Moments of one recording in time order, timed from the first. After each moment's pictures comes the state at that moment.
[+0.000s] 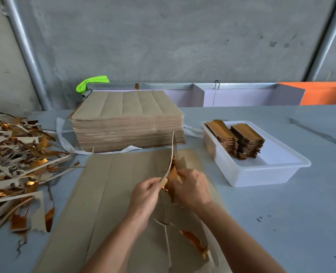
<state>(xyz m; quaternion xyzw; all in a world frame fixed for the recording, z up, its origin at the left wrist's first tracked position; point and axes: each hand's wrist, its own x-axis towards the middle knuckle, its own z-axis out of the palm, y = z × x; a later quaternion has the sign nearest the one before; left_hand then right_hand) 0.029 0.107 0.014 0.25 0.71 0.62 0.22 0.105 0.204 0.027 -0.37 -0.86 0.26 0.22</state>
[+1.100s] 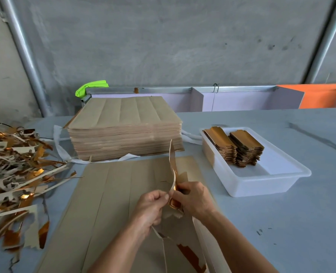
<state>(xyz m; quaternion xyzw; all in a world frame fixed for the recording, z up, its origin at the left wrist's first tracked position) 0.020 0.123 0.008 0.23 0.66 0.60 0.38 0.115 0.224 0.025 -0.34 -0.83 0.39 0.19</state>
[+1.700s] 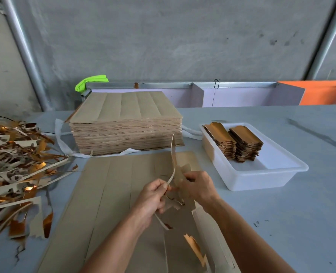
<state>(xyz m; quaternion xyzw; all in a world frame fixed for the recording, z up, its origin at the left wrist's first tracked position) 0.022 0.124 0.011 0.27 0.66 0.61 0.36 0.115 0.237 0.029 -0.39 -0.79 0.43 0.20</state>
